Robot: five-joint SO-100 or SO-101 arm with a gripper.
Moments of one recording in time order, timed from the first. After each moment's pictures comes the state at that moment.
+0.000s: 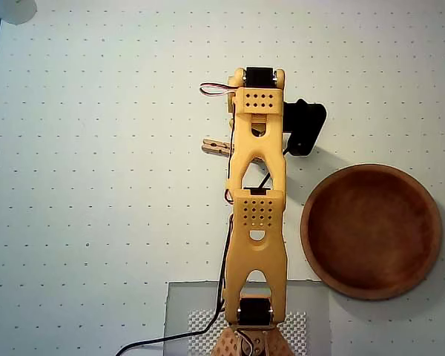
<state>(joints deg) 0.4 37.4 28.7 95.7 -153.2</state>
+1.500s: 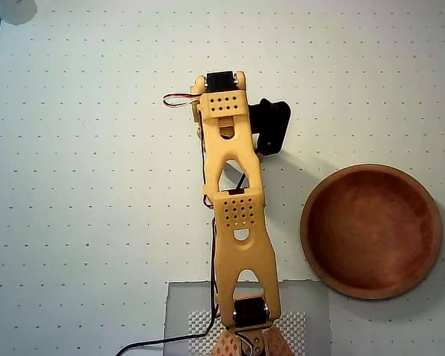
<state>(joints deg) -8.2 34.3 28.7 95.7 -153.2</state>
